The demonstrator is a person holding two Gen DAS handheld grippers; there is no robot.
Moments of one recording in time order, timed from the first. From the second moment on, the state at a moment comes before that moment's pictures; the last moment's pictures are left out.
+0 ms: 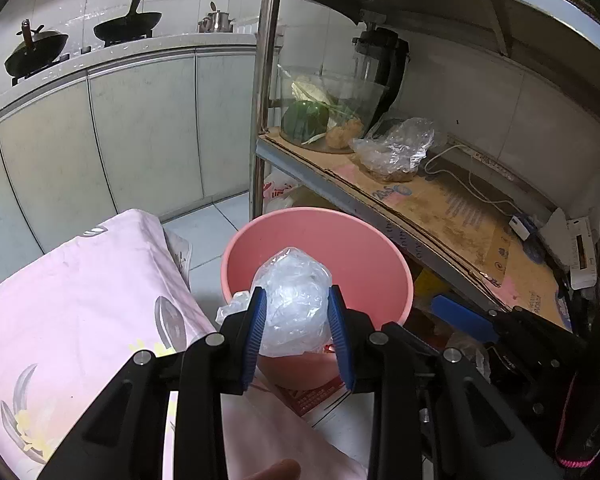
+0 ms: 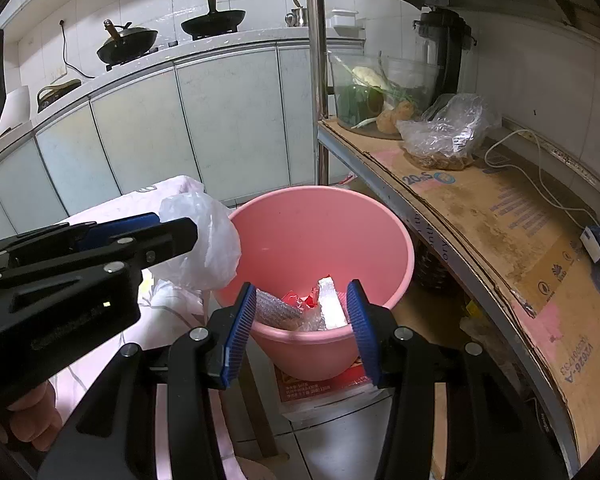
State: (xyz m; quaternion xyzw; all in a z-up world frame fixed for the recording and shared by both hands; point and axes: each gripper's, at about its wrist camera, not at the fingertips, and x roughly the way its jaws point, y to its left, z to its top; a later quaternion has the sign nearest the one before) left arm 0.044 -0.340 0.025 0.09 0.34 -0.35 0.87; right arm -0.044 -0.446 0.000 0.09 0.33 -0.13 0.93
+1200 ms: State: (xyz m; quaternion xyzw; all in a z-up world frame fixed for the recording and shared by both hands) left arm 0.047 -0.339 0.021 0.09 0.35 -0.36 0.86; right arm -0.040 -0.443 0.000 0.09 0.34 -0.13 0.93
